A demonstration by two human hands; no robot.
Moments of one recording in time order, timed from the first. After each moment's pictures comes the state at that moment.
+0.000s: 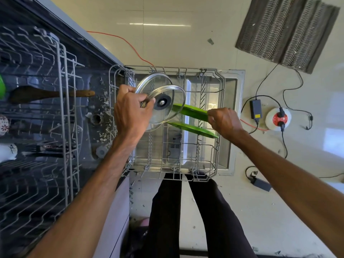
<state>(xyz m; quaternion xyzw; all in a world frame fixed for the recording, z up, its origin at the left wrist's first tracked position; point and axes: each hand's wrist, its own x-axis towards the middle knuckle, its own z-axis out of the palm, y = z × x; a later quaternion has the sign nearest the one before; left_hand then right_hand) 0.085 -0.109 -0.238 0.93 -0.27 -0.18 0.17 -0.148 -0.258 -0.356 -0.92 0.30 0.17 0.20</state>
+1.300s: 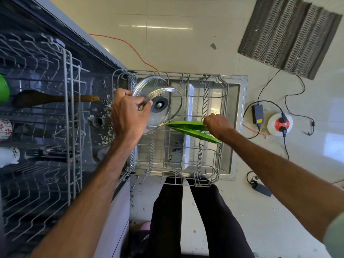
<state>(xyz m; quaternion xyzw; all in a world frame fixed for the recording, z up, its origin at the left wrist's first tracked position) 0.104 -0.109 -0.237 0.94 -0.24 -0.18 0.16 -0.118 -0.255 -0.385 -0.90 0.23 0.32 0.18</state>
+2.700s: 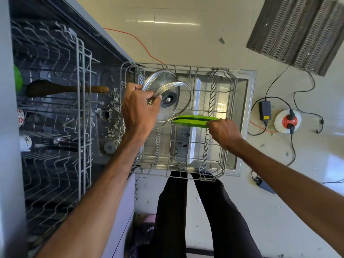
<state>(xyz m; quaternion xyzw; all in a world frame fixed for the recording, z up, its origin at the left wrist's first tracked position) 0.100 -0.096 -0.243 0.94 -0.25 -0.18 0.17 -0.132 -0.212 -0.355 -0.93 0.21 0.27 0.09</state>
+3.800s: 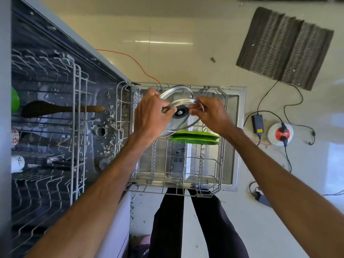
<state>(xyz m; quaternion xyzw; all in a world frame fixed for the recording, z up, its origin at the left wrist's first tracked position) 0.097 -0.146 -0.237 0.87 -0.38 -0.24 0.17 -0.065 -0.276 -0.314 -0.79 0.34 -0.03 0.52</state>
